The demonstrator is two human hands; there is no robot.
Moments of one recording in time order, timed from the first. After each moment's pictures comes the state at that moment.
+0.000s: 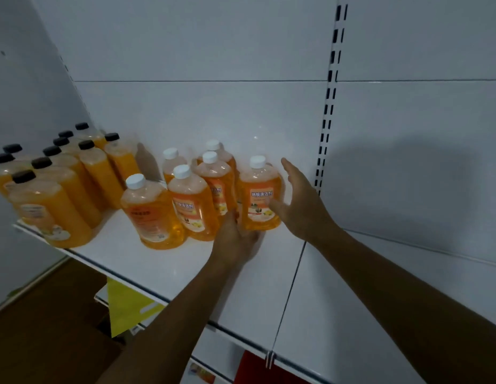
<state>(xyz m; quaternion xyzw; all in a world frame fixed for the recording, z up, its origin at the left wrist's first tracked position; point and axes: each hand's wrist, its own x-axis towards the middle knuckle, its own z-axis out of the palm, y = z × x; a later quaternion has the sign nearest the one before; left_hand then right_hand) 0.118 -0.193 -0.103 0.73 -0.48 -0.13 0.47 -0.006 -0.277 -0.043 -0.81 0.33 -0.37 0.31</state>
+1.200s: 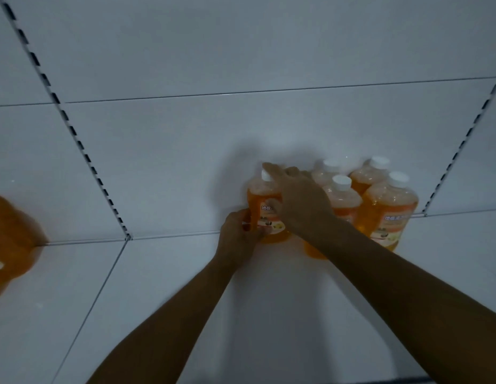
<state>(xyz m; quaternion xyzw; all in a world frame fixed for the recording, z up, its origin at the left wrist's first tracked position) -0.207 -0.319 -0.108 0.57 -0.62 -0.31 0.44 -0.345 -0.302 -0.012 -0.78 0.57 -0.25 -0.06</state>
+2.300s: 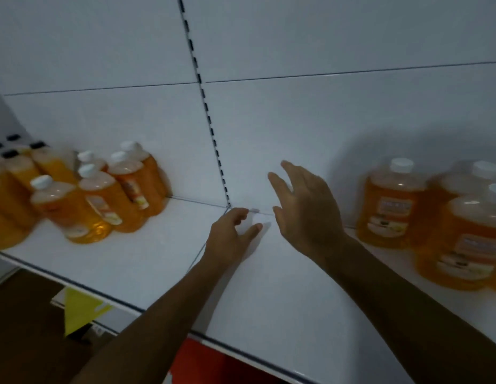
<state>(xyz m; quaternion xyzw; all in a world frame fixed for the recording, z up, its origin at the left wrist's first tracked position) -0.058 -0.239 -0.108 0.75 -0.53 -0.13 0.39 -0.223 -0.286 -0.048 -0.87 0.36 -0.31 -0.13</state>
